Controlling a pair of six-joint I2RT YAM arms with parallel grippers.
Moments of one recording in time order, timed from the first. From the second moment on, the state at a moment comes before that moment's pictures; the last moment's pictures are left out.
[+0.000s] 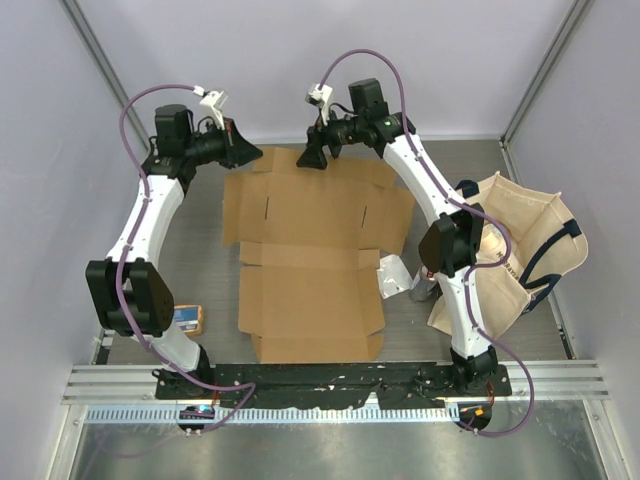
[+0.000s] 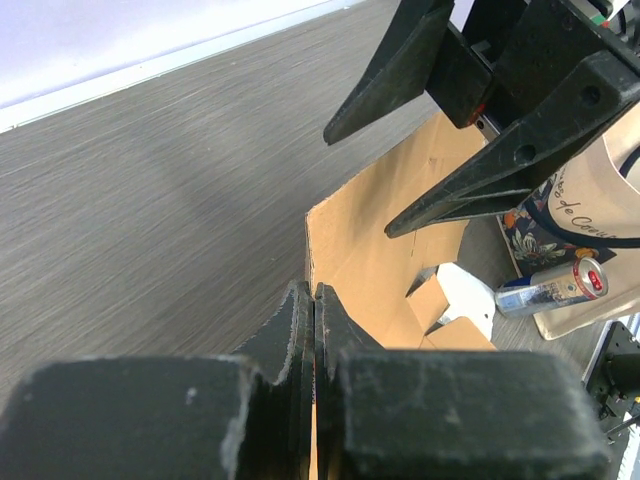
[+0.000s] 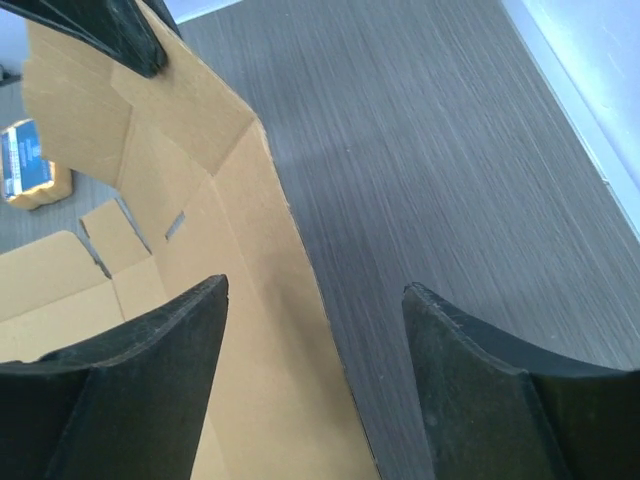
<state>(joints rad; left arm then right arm) -0.04 1.64 1.54 -0.28 0.82 -0.13 0.45 2.31 2.45 -0.69 -0.82 -0.31</state>
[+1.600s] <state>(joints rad) -0.07 1.48 1.40 -0.22 0.42 -0.60 0.49 2.30 2.35 -0.66 -0.83 -0.30</state>
